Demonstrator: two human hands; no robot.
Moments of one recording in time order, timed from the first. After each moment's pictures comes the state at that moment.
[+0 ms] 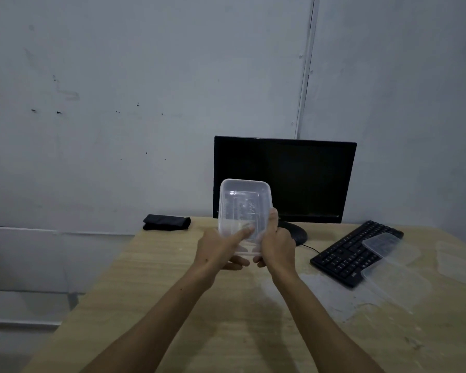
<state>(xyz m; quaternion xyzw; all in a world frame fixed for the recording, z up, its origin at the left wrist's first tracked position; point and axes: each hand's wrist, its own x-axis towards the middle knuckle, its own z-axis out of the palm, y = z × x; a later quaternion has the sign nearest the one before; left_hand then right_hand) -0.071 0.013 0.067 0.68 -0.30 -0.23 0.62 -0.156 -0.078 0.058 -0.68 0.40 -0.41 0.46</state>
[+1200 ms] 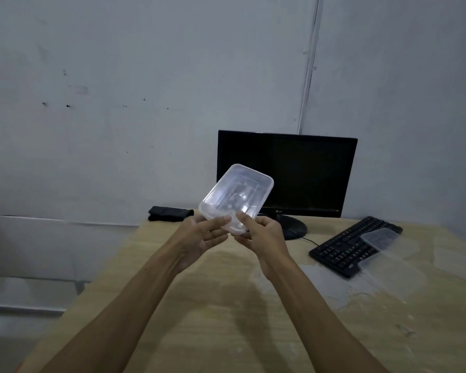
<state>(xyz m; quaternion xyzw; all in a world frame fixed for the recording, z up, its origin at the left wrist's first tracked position) -0.031 0.054 0.069 0.51 -0.31 -0.40 0.70 -0.160 -0.055 0.066 -0.56 0.25 -0.36 0.70</state>
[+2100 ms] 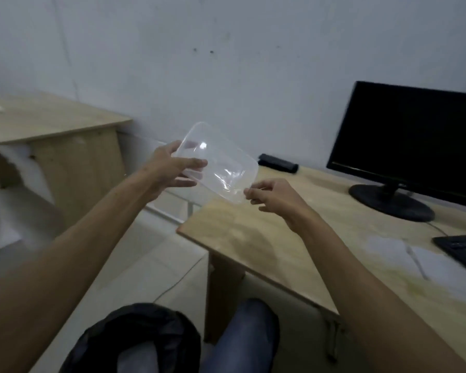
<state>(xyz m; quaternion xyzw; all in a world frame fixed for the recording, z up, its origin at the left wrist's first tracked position) 0.023 0.329 0.071 0.72 -0.16 -0.10 0.67 -0.076 0.089 0.032 -0.82 0.12 -0.09 0.55</state>
